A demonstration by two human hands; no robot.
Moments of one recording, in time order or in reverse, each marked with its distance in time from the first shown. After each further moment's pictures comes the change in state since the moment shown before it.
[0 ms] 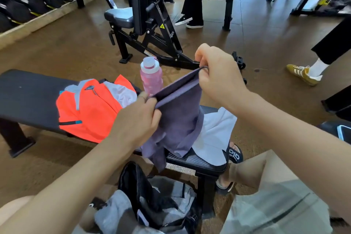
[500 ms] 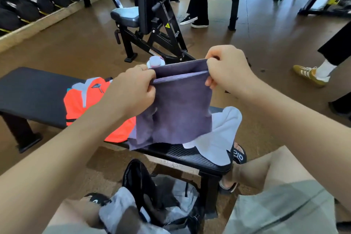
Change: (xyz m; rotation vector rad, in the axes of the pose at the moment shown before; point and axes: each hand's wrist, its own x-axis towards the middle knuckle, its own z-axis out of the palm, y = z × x) left_hand 0.048 -0.016 -0.055 0.003 -0.011 0.050; right_hand 0.015 -0.007 -0.011 0.228 -0.164 0.283
